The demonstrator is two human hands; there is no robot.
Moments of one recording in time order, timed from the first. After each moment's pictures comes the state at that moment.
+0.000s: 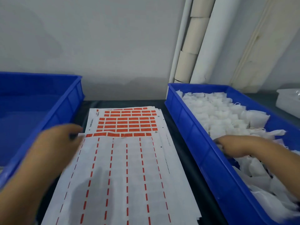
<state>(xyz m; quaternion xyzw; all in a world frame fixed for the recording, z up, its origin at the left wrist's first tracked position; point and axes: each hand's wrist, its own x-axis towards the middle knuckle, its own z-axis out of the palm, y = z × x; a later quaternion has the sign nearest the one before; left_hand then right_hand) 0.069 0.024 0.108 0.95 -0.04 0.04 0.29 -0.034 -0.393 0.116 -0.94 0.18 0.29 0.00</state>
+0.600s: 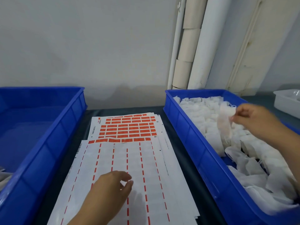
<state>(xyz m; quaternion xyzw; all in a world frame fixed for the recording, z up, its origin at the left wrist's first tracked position) -0.009 -0.048 0.054 0.94 -0.18 -0.08 0.27 -0.078 -0.394 0.173 -0.90 0.23 -0.23 0.30</state>
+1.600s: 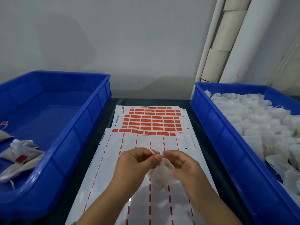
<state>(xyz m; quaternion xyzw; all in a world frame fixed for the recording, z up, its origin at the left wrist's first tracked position) 0.013 -0.052 0.057 0.76 -0.11 -0.07 0.63 -0.033 -0.194 0.043 -0.73 0.10 -0.03 0.67</state>
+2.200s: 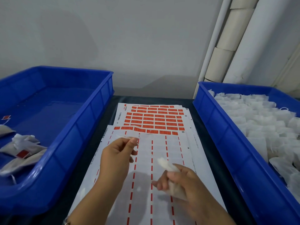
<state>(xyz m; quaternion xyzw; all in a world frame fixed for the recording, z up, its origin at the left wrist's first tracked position) 0.032 -0.037 0.056 0.74 0.10 0.02 0.67 -0.043 -0.190 0.030 -0.61 0.08 0.11 0.78</state>
